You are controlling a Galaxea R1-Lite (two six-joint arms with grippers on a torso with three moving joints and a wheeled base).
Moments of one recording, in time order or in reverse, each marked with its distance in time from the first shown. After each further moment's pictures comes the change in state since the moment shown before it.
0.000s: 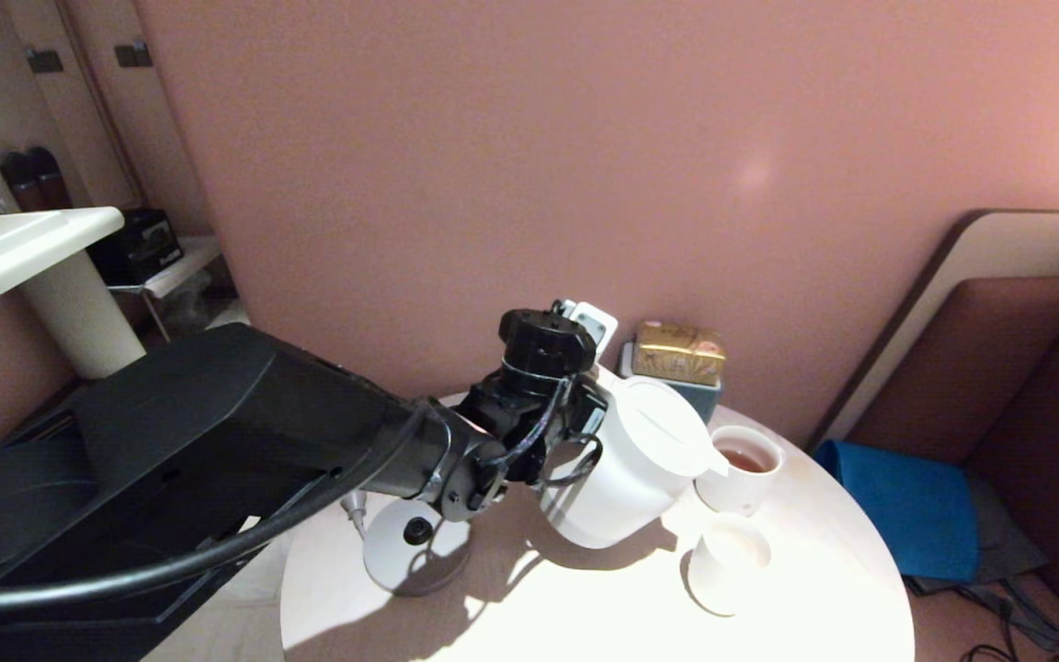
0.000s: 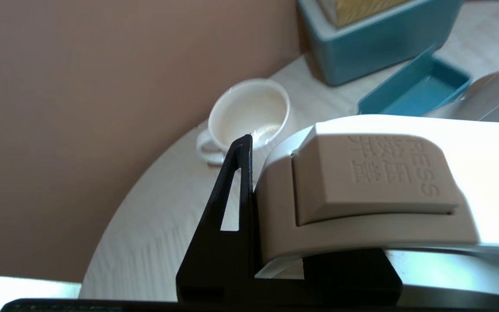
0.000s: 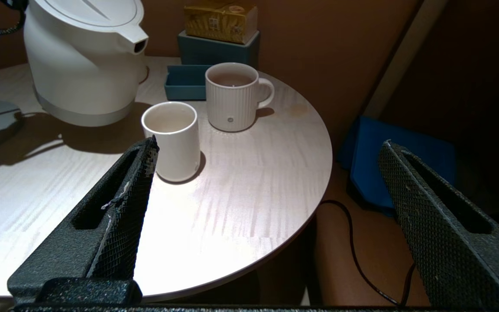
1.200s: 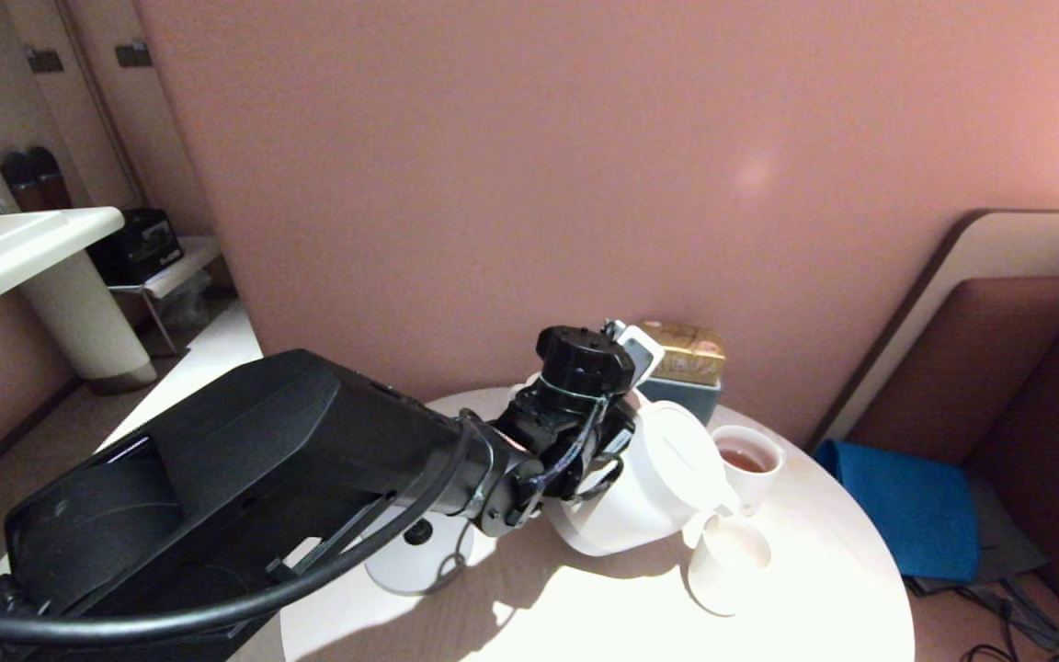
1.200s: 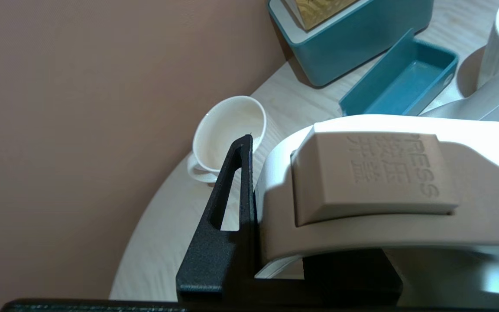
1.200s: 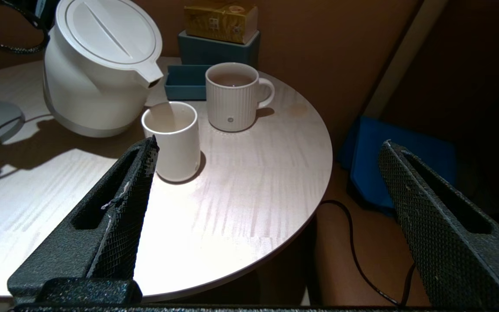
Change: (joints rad) left arm -0.050 0.072 -0.079 0.001 0.029 0.172; right arm 0.000 0.000 0.000 0.000 0.000 0.000
